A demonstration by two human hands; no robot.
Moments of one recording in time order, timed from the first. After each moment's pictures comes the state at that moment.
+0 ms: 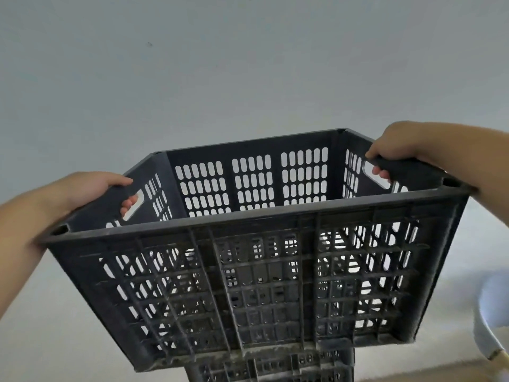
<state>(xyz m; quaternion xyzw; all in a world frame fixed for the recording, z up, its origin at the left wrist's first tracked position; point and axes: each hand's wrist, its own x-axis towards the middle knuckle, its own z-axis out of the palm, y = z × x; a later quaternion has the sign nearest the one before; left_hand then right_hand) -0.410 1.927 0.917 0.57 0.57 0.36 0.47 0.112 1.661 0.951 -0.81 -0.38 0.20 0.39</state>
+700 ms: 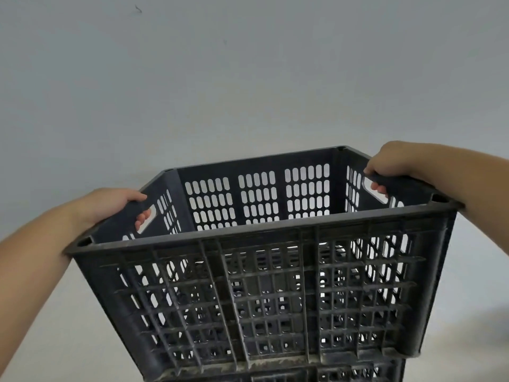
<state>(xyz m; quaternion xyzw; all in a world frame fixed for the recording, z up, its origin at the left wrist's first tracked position) -0.331 2.011 0.897 0.57 0.57 0.33 0.49 0.149 1.837 0.925 -0.82 -0.38 0.24 0.35</state>
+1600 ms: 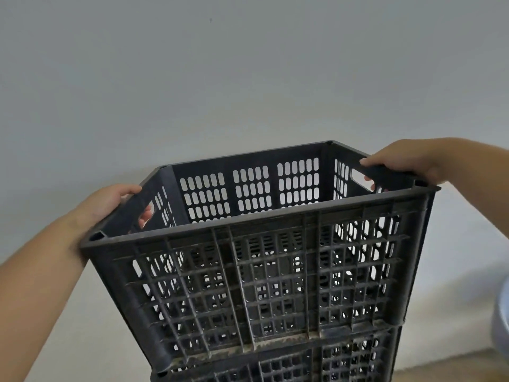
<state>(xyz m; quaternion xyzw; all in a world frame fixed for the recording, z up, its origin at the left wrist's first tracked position) -0.331 2.016 0.874 0.57 0.52 0.34 0.54 0.154 1.813 0.895 -0.80 -0.38 0.30 0.34</state>
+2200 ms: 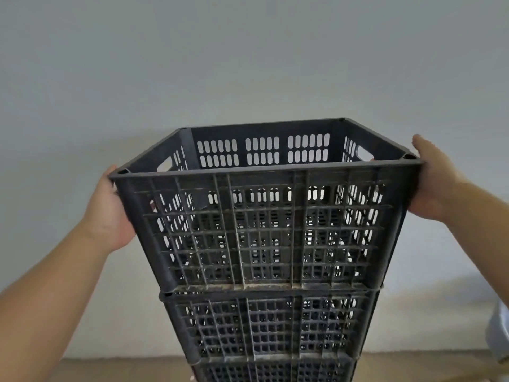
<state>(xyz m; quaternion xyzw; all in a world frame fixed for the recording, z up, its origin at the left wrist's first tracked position) -0.340 1.907 0.804 0.47 0.34 0.54 0.62 0.136 1.755 0.828 -0.52 -0.28 0.46 0.67</state>
